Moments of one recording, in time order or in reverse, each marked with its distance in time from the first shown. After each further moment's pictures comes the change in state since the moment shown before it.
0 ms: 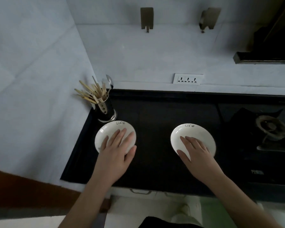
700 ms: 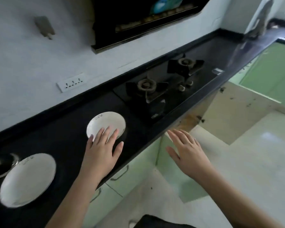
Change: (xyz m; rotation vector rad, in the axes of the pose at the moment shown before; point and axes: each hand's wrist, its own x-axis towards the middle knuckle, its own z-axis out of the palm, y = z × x) left_hand -0.020 0.176 0.017 0.062 -0.156 0.646; right_hand -0.273 0.047 -0.017 -0.059 0.321 0.556
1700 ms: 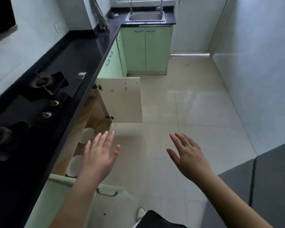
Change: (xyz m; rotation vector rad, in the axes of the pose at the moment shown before) left_hand 0.059 0.429 0.083 -0.030 -0.142 0.681; right_hand -0.278 0.296 -0.058 0.074 0.164 0.866
